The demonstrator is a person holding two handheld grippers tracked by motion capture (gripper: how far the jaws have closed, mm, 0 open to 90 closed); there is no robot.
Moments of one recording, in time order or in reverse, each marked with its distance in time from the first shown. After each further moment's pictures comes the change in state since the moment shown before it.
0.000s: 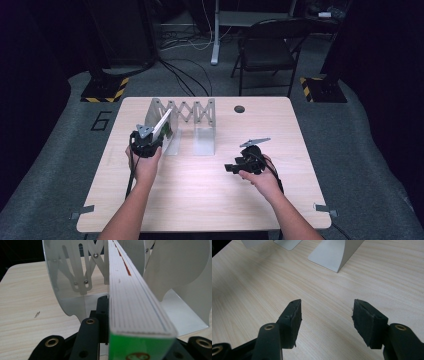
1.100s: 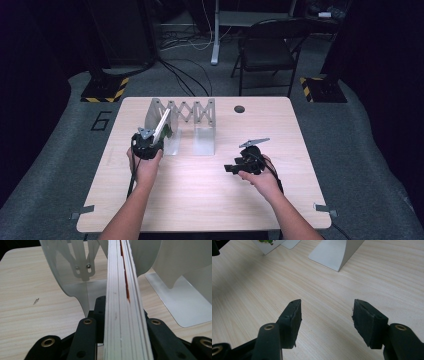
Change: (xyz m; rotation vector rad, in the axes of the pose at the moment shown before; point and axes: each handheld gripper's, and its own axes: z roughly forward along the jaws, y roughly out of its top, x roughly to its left) left arm 0.004 -0.012 0.011 0.080 0.018 0.006; right arm 0.001 0.000 0.001 0.008 0.004 0.001
